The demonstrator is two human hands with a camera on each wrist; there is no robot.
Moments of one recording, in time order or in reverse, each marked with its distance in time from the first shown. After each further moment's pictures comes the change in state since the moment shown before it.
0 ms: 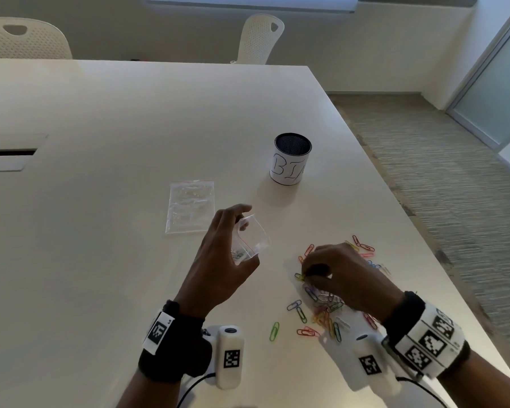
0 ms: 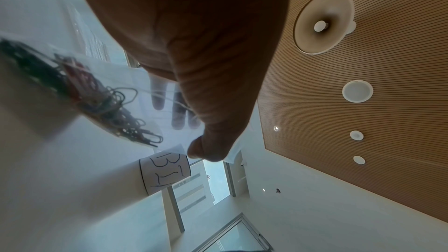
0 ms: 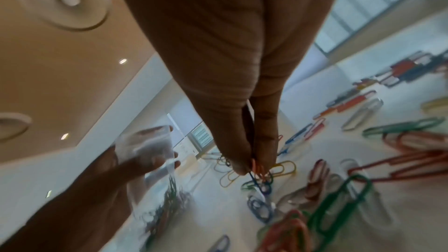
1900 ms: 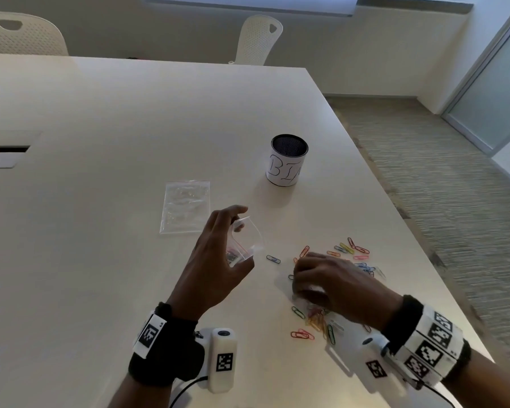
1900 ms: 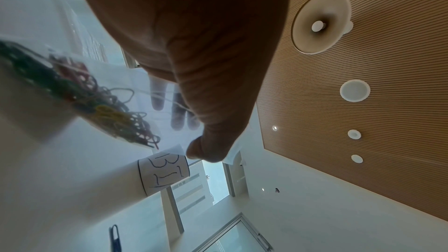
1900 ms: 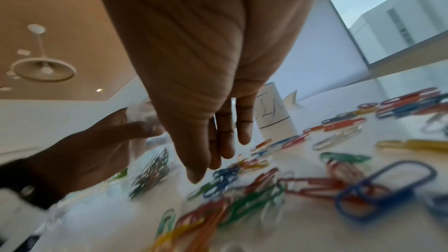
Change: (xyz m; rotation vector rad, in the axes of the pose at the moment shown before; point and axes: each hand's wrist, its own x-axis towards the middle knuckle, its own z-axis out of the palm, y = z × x) left_hand 0.000 0.003 -0.001 0.007 0.002 0.020; right_hand -0.007 -0.004 -0.003 -0.259 -0.152 -0.245
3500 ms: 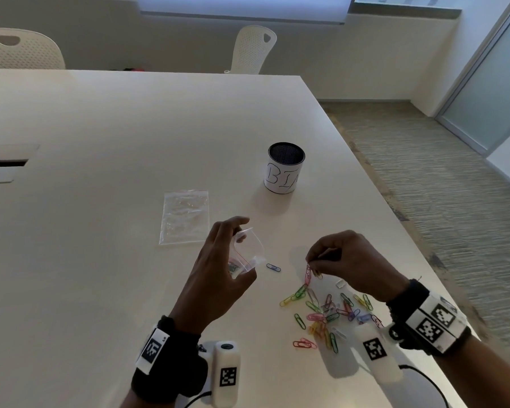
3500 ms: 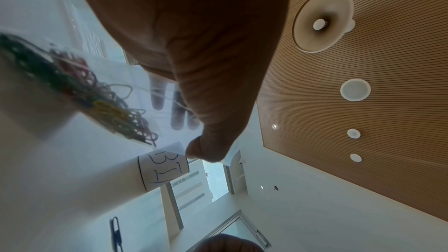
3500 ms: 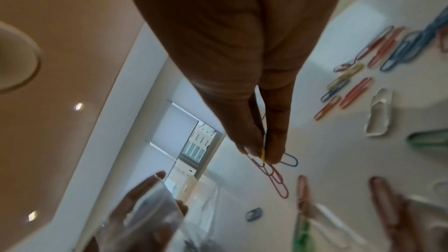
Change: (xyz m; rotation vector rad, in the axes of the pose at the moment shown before) left_hand -0.001 0.000 0.002 -0.020 -0.020 0.011; right_hand 0.009 0.028 -0.019 0.637 0.296 0.452
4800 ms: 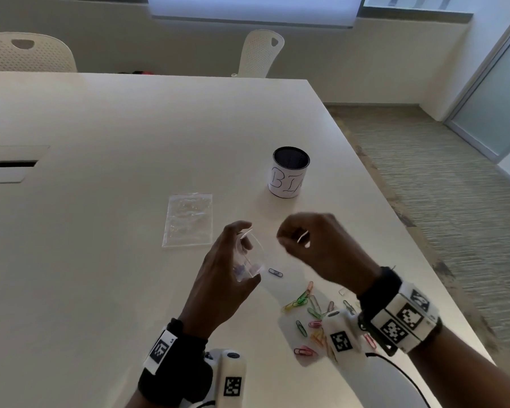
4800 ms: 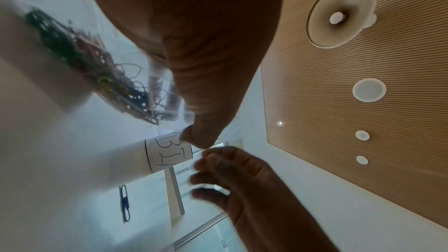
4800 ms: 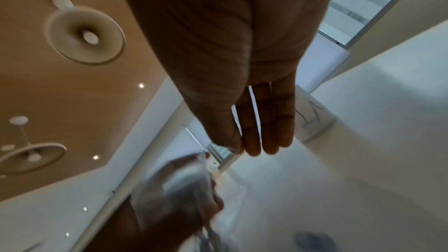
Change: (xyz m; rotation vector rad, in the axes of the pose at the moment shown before) left_hand 0.003 -0.006 0.014 0.003 0.060 0.026; right_hand 0.025 -0.059 0.016 -0.225 0.092 -0.418
